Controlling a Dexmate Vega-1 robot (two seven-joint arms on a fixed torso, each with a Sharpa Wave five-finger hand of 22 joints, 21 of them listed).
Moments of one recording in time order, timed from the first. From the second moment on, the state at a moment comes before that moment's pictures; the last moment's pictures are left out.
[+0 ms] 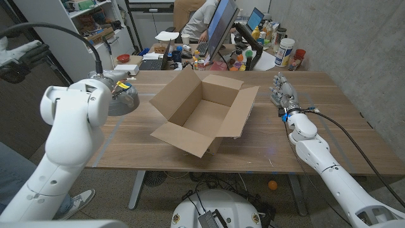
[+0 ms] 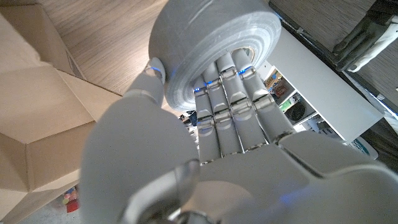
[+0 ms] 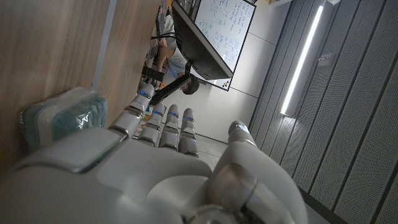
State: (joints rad) left arm 1.23 0.66 -0.03 -2.62 1.58 0.47 -1.21; left_hand 1.02 -0.14 0.47 -0.16 0.20 1.03 0.12 0.27 0.27 1.02 0.01 0.41 0.36 1.04 -0.05 0.31 0.19 0.76 0.05 0.48 0.18; right arm -0.96 -0.42 -0.18 -1.47 0.47 0.22 -0.16; right_hand 0.26 0.11 0.24 -0.09 0.20 0.27 0.01 0.20 0.19 0.25 0.06 0.20 0.19 0.18 0.01 0.21 0.21 0.35 0.03 0.19 0.17
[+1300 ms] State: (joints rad) left arm 1.14 0.69 -0.11 -2.69 1.44 0.36 -1.19; left_hand 1.01 -0.13 0.46 -0.16 0.20 1.03 0.11 0.27 0.27 1.01 0.00 0.40 0.39 1.04 -0.06 0.31 0.20 0.73 0.04 0.47 0.18; right arm -0.98 -0.42 -0.18 -1.48 0.48 0.22 -0.15; right_hand 0.26 0.11 0.24 -0.09 0.20 0.27 0.01 0.20 0.19 0.25 0.06 0.20 0.19 0.18 0.01 0.21 0.21 0.35 0.03 0.19 0.17
